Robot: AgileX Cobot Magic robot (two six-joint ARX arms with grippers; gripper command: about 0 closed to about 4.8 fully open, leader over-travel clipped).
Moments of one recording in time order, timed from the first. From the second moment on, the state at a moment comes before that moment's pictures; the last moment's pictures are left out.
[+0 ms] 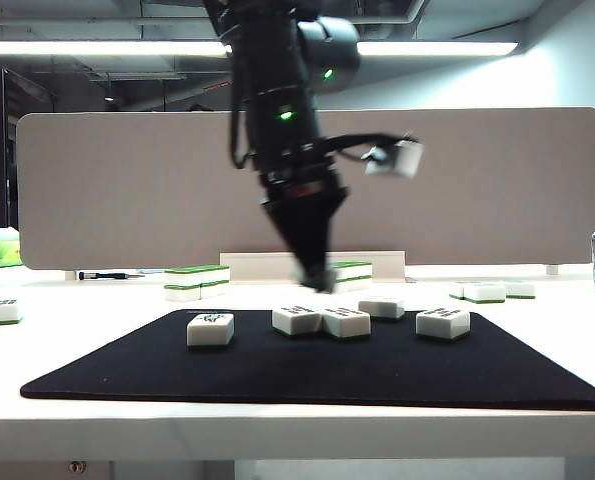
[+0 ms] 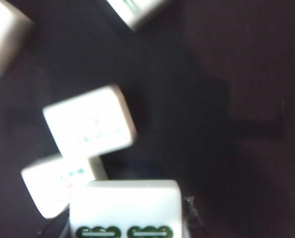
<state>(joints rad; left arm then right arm) -0.71 2.06 1.79 -1.00 0.06 0.74 0.01 0.01 1.04 -1.38 -0.41 0.02</state>
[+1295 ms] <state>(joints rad) -0.62 2.15 1.79 -1.07 0.04 0.84 0.01 0.01 1.04 -1.38 -0.39 0.02</state>
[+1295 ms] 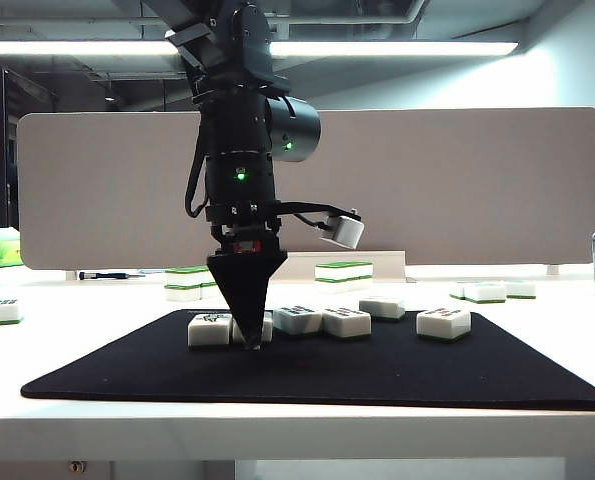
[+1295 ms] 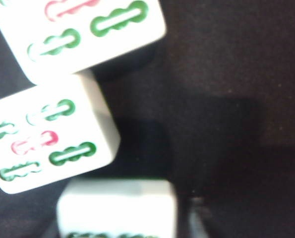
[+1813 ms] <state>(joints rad) -0.64 2.05 1.79 -0.84 0.07 0.53 0.01 0.01 1.04 -1.38 -0.38 0.02</state>
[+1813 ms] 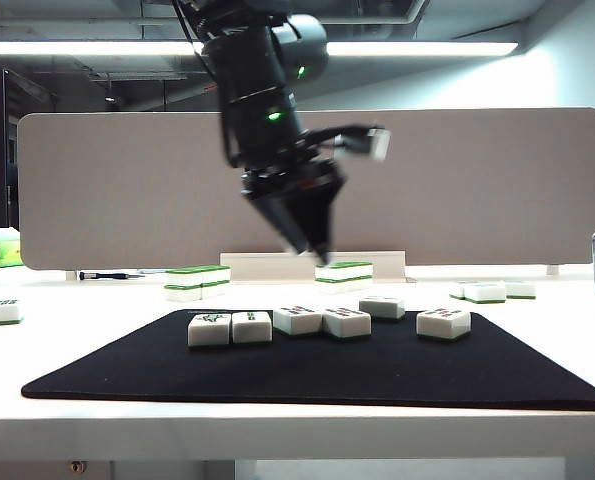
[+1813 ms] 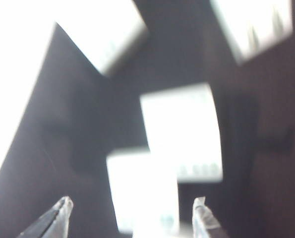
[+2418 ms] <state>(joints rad) -0.68 2.21 1.79 -0.35 0.05 -0.08 0.01 0.01 1.04 -1.38 -0.38 0.02</state>
